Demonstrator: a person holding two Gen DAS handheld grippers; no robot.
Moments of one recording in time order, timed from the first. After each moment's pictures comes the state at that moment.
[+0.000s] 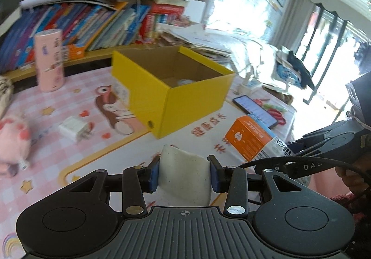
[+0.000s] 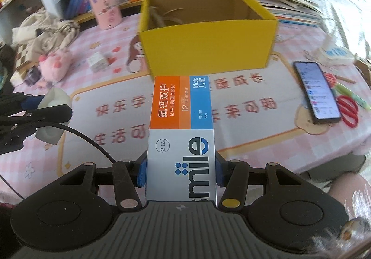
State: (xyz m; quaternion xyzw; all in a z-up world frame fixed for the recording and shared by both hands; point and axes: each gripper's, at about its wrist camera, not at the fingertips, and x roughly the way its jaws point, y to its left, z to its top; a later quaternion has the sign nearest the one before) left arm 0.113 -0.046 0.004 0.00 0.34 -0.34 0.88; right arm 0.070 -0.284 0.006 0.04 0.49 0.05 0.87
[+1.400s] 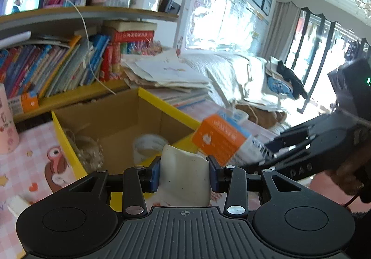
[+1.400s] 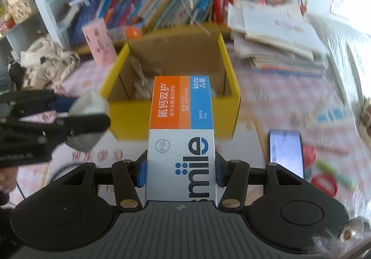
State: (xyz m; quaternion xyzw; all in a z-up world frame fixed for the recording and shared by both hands) left arm 0.178 -0.180 0.047 0.01 0.28 -0.35 0.89; right arm 0.163 -0.396 0.063 0.01 0.42 0.14 0.89
